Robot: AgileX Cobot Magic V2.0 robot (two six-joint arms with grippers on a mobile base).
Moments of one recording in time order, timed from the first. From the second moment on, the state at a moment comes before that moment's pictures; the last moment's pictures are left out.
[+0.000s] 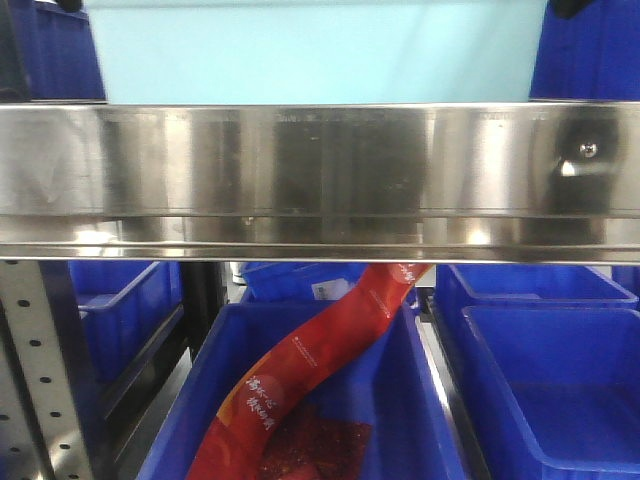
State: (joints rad) left arm -0.34 1.66 -1.66 0.12 0.98 -0.21; right arm 0.31 1.55 -1.45 0.16 0.81 0.08
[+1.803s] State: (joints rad) left arm -0.34 0.15 -0.37 0.12 0.32 -0.20; right arm 0.31 0.08 -0.33 0.01 0.35 0.07
